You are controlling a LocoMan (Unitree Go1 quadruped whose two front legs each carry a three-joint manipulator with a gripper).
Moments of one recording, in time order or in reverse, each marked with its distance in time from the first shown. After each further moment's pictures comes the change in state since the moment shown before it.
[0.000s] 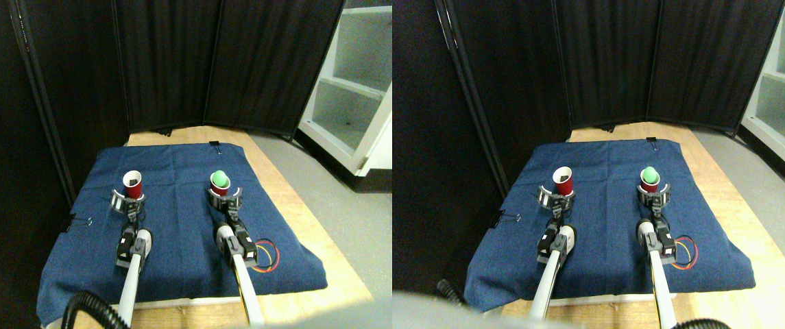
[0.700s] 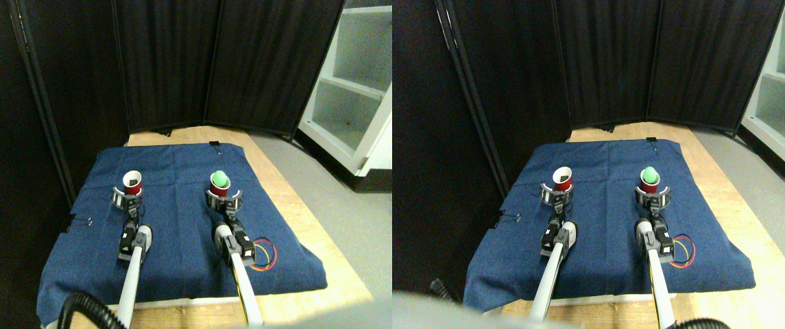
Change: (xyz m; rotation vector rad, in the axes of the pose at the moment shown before) right arm 0.001 -0.004 -0.005 0.070 -0.005 -0.032; left arm 0.017 0.000 -0.003 -0.096 -0.044 -0.023
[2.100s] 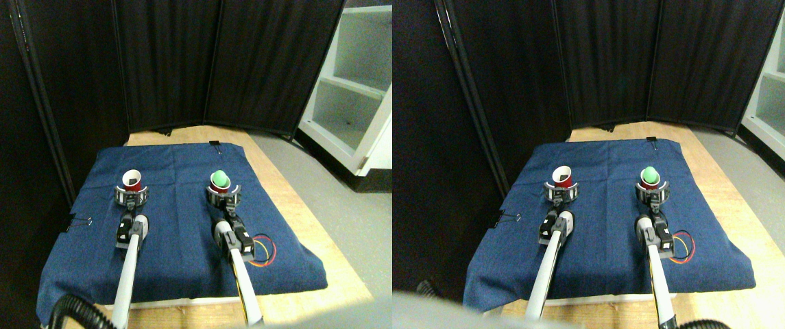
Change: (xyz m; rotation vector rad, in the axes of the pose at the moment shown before) right arm 0.006 0.004 -0.001 -0.072 0.016 0.025; left arm 0.013 0.003 -0.015 -0.152 0.259 0.064
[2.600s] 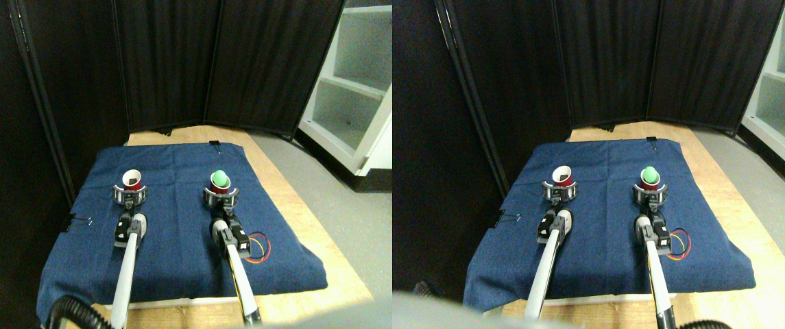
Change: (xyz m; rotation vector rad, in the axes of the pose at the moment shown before) right arm 0.014 -0.012 -0.004 0.098 0.022 -0.024; left arm 0.002 -0.001 0.004 -0.009 -0.004 0.001
